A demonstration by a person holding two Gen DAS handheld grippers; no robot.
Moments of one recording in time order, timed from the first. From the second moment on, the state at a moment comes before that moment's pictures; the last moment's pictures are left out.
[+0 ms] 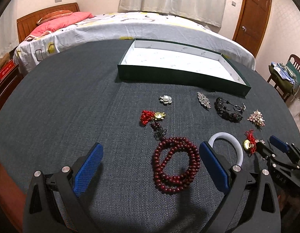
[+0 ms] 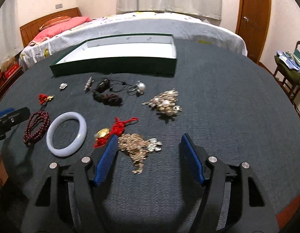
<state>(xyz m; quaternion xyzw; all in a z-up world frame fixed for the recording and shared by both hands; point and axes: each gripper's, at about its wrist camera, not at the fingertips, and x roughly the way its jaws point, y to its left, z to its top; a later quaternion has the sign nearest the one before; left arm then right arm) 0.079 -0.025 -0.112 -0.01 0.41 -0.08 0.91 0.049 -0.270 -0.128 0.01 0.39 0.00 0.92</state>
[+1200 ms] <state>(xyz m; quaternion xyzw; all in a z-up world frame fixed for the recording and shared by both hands) 0.085 -0.038 -0.129 -0.03 0.45 -0.12 0.88 0.038 -0.286 -0.117 0.02 0.34 0.01 0.94</state>
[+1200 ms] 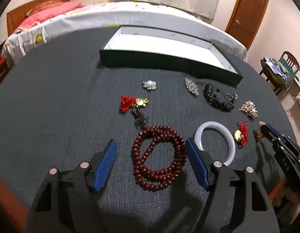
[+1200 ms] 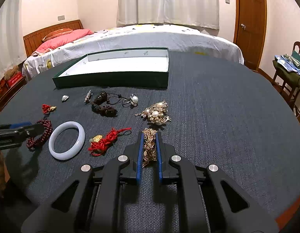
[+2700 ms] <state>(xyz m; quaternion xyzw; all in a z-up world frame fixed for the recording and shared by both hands) 0.069 -0.044 -0.115 0.04 0.37 -0.10 0.92 0.022 -0.273 -0.109 0.03 0.33 0.01 0.94</state>
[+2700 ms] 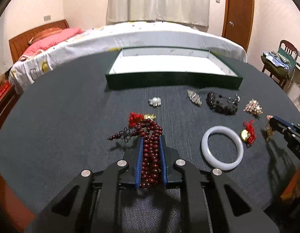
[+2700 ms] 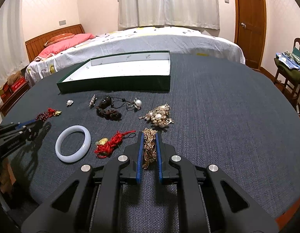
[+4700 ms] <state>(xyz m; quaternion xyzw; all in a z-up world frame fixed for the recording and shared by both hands) 0.273 -0.116 -0.117 0.04 0.40 -0.16 0.90 0.241 -0.289 -0.101 0.05 0.36 0.02 0.93</state>
